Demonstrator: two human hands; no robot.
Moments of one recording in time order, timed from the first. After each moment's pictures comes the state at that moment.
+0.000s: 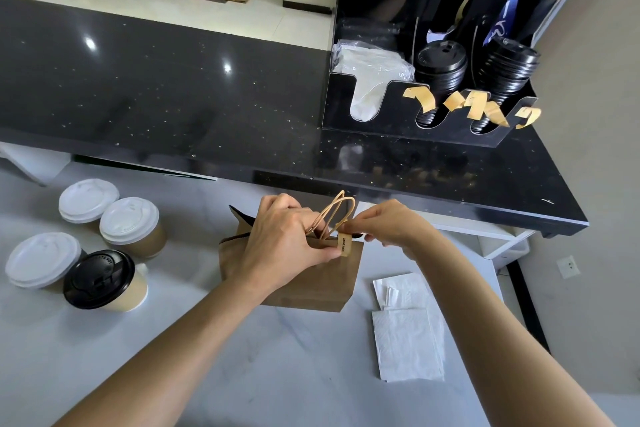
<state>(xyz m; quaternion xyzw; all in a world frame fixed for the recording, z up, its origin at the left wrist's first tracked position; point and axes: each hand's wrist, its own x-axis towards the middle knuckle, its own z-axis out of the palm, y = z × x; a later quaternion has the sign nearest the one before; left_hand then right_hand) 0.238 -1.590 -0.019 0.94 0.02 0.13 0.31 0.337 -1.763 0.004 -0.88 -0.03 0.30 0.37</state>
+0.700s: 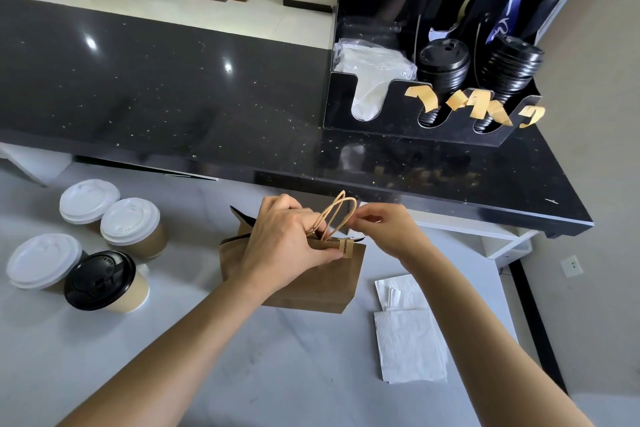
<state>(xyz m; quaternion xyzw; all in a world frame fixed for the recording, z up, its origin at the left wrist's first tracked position) 0.239 -1.588 -0.021 0.94 0.02 0.14 0.31 0.332 -1.769 -0.022 -0.87 -0.09 0.19 0.44</state>
